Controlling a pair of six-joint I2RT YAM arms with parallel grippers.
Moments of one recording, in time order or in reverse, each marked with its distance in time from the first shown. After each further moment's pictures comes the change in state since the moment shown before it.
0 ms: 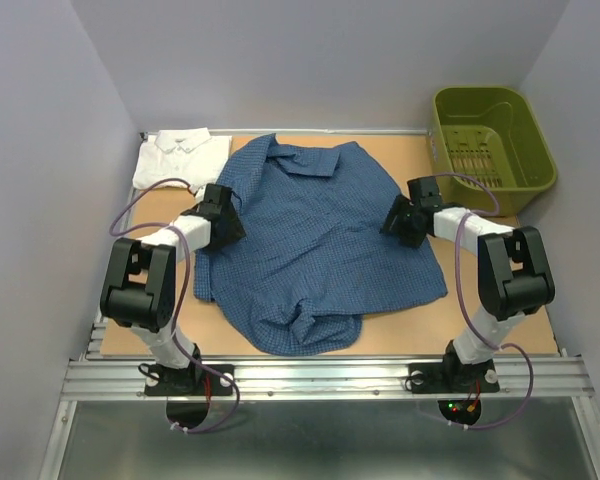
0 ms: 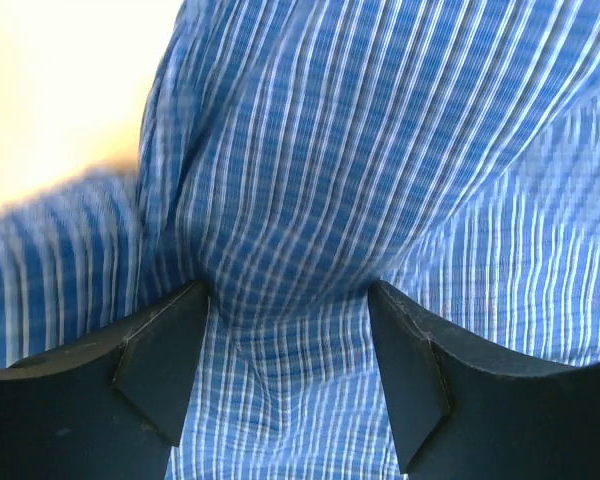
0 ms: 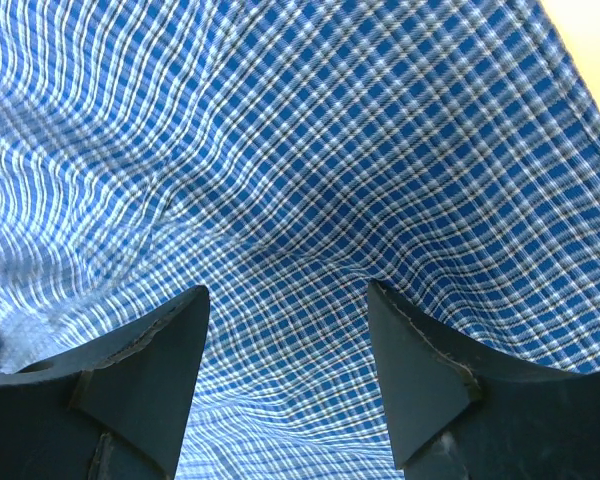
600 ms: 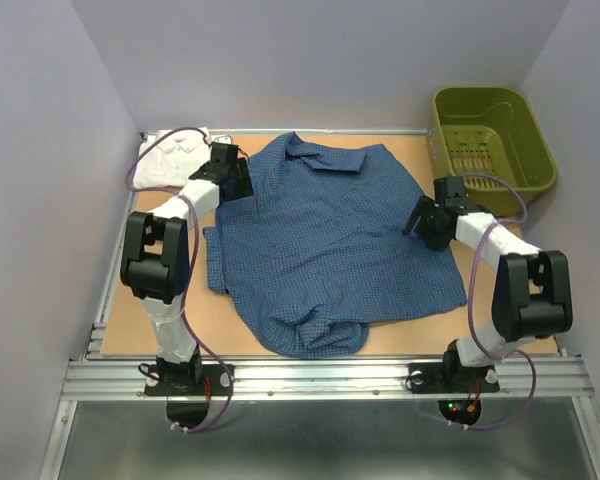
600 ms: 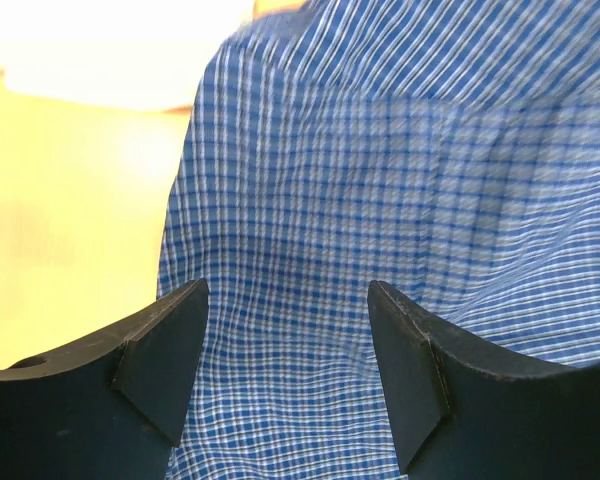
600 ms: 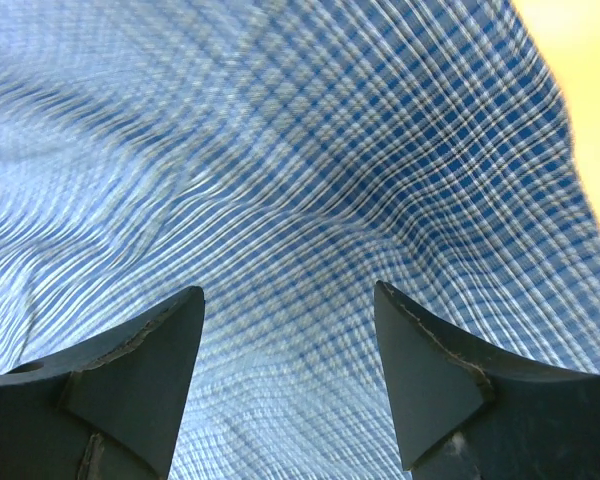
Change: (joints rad) left arm 0.000 0.266 0.442 0.034 0.022 0.237; right arm -0.160 -0.140 -0.056 -0.122 0.033 -0.049
